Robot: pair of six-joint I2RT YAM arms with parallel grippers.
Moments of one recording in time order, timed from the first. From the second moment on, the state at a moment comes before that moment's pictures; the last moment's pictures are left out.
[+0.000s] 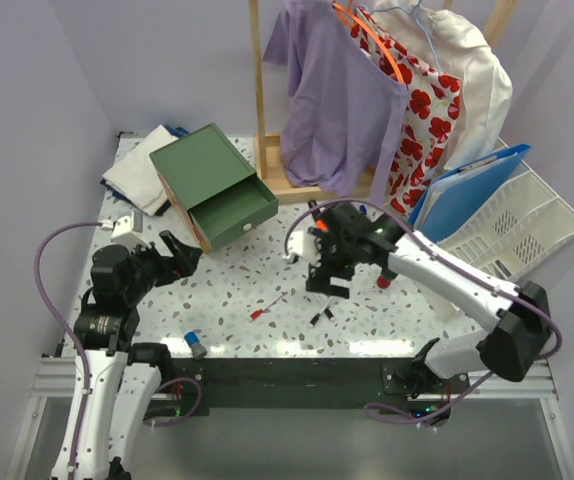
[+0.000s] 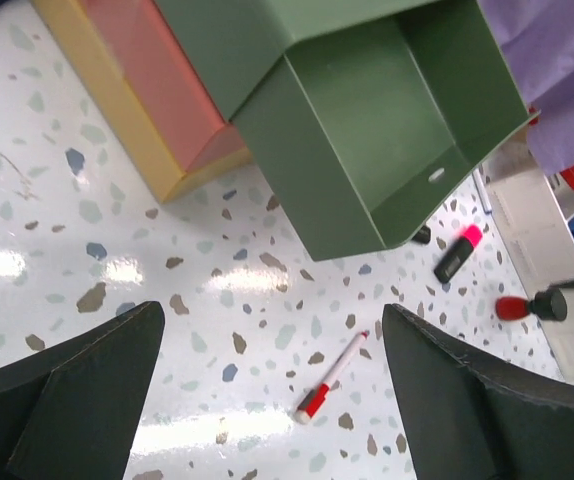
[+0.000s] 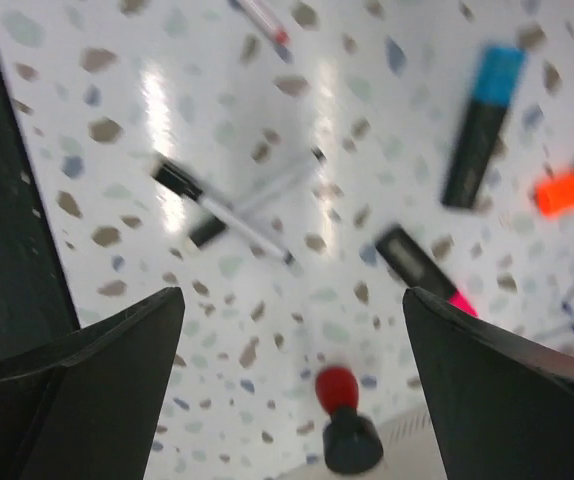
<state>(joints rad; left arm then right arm) -0.03 0.48 0.66 -0.60 0.22 -0.49 0.82 1.40 1.21 -0.92 -0.22 -0.68</state>
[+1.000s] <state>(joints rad) -0.03 0.44 0.63 -0.59 0.30 -0.44 0.71 1.67 1.20 -1.19 0.25 -1.28</state>
